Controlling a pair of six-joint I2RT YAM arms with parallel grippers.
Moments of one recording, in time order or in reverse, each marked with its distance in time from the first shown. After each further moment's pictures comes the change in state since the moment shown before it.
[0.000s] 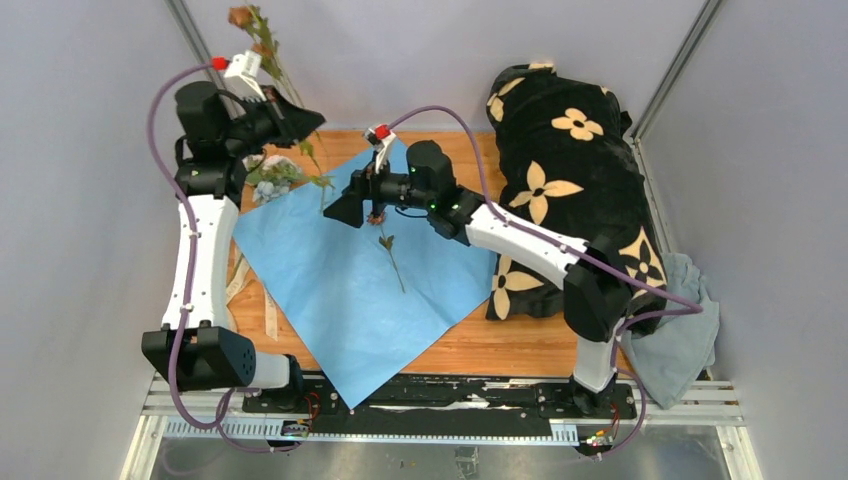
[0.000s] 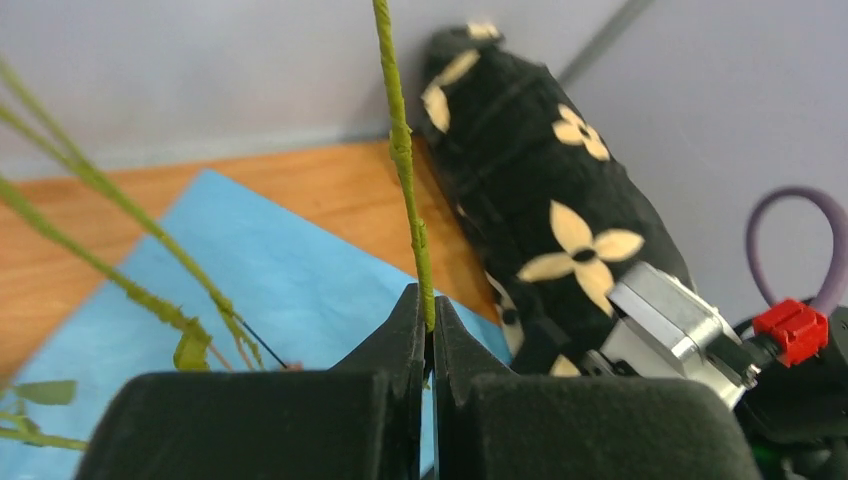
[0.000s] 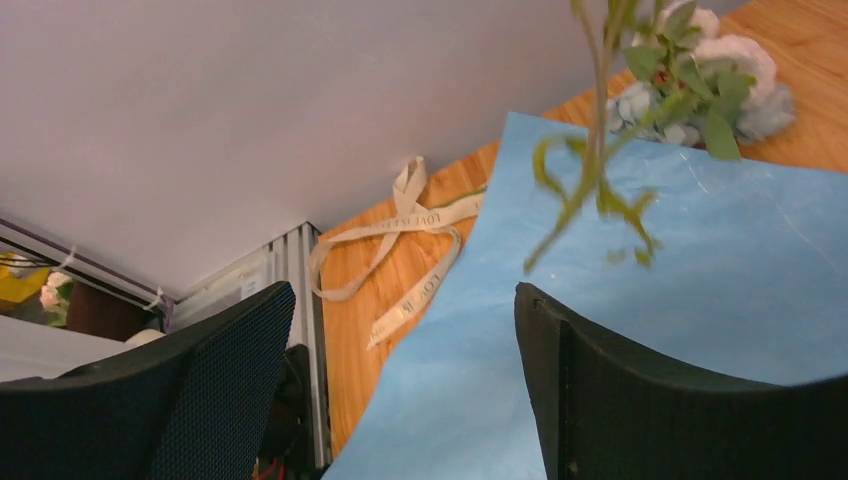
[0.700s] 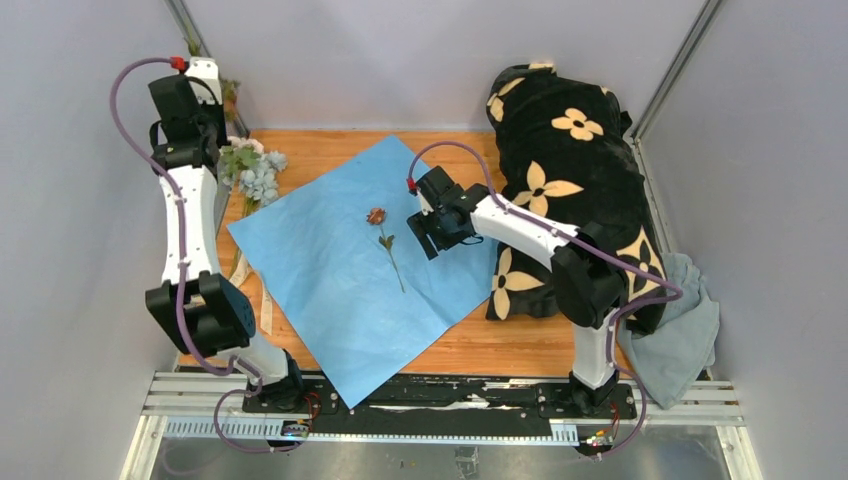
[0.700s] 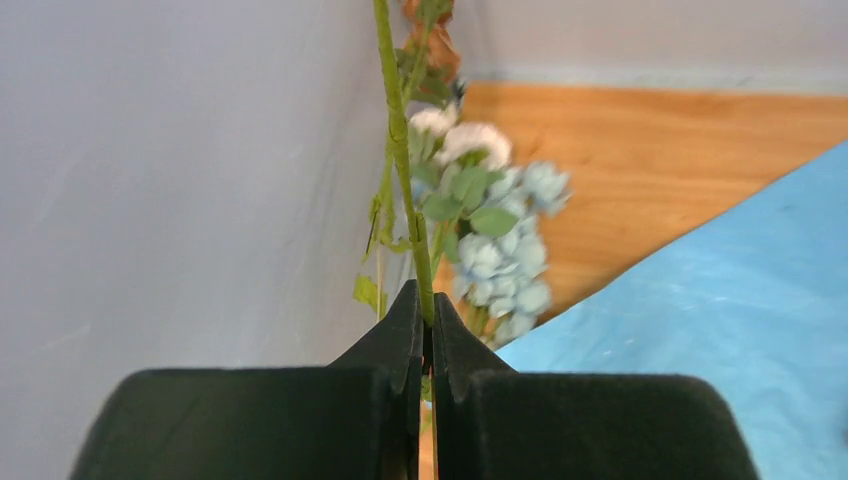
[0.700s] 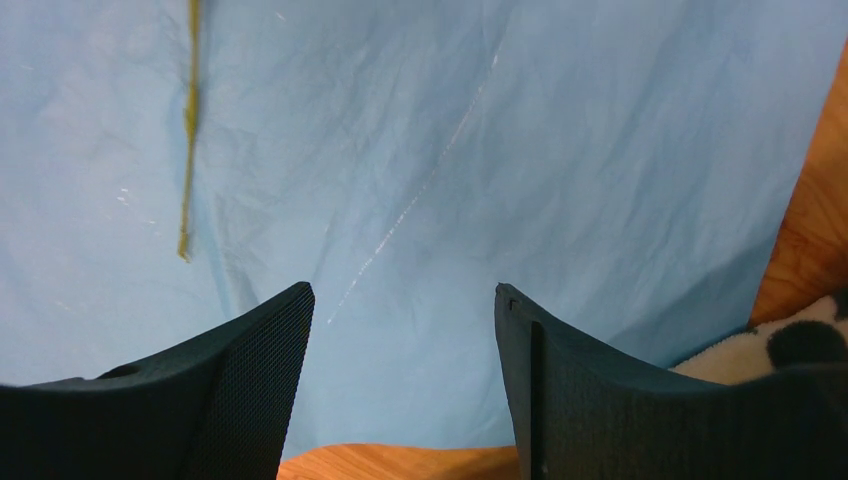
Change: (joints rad) left arm 0.165 0.249 0.122 -0.196 -0.818 0.665; right arm -0.105 0.122 -0.006 -0.912 0.518 -0.270
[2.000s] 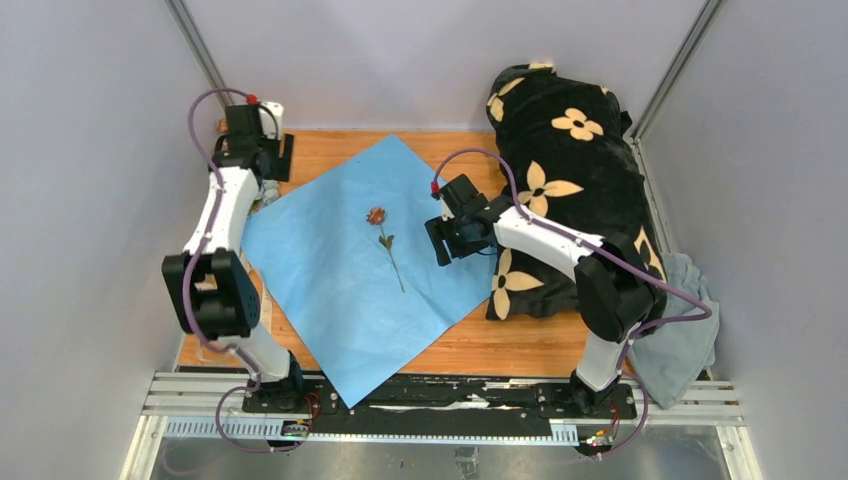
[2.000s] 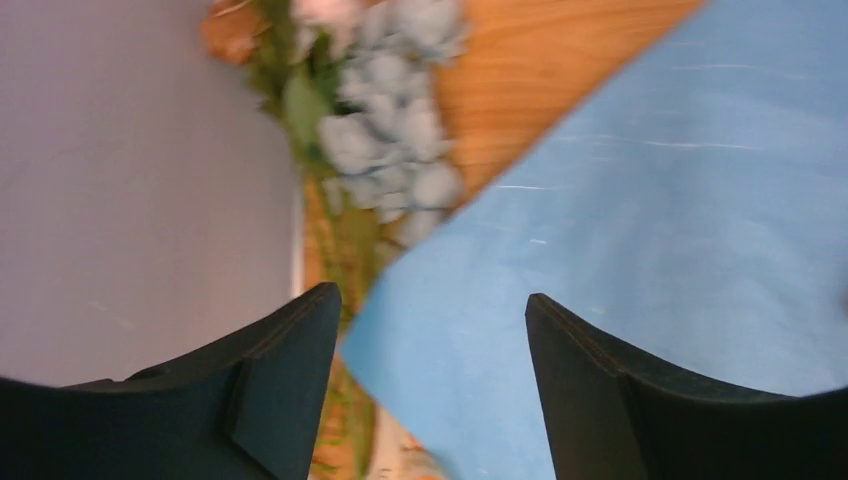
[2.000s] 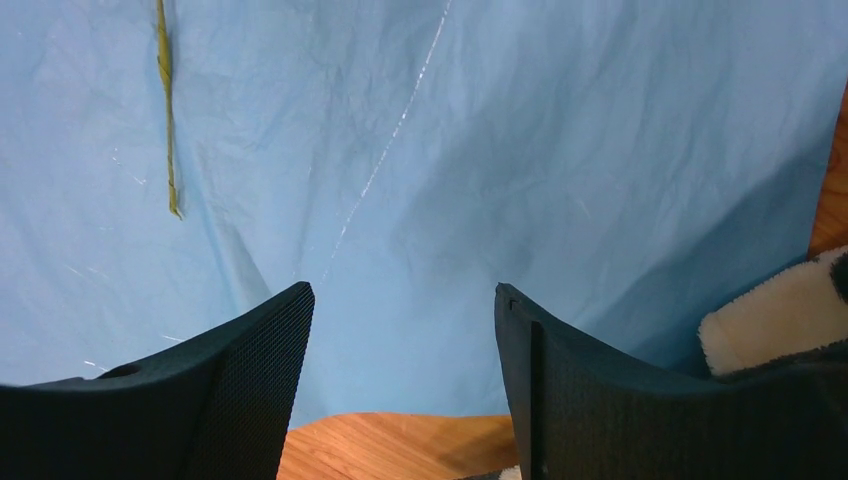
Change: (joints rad) left arm -0.241 0.000 -0.218 -0.038 -0.016 -0.026; right arm -0.055 -0.176 -0.245 0.129 -0.078 0.083
